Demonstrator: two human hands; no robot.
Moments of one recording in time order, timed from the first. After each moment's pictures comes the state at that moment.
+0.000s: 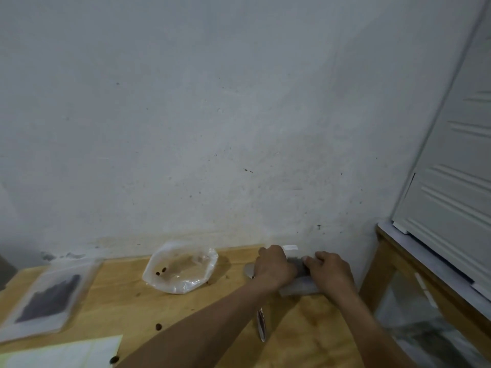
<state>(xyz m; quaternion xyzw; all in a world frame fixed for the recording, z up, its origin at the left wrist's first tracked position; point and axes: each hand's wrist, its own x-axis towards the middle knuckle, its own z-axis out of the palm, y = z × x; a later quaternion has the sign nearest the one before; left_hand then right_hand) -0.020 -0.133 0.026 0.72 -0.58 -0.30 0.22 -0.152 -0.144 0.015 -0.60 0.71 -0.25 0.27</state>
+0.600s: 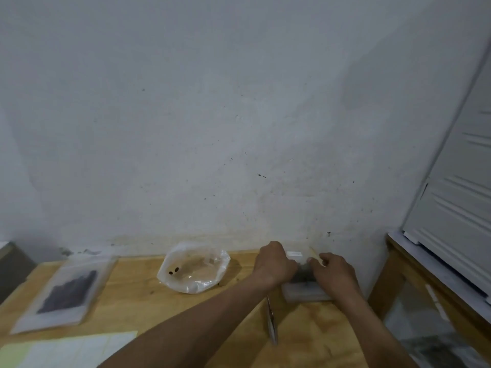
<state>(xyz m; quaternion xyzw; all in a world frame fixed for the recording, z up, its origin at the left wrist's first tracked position) 0.007 -0.119 0.052 0.71 -0.58 -0.30 0.26 -0.136 -0.136 0.032 -0.62 0.70 -0.24 0.27</state>
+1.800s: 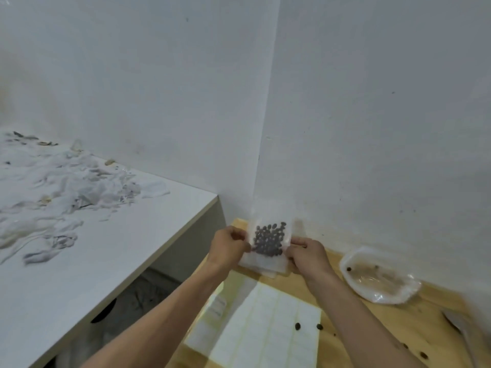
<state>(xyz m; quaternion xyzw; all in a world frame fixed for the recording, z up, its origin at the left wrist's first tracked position) 0.378 0.095 0.009 0.76 -0.23 -0.24 0.56 0.236 -0.026 0.016 -0.65 0.47 -0.22 0.56</state>
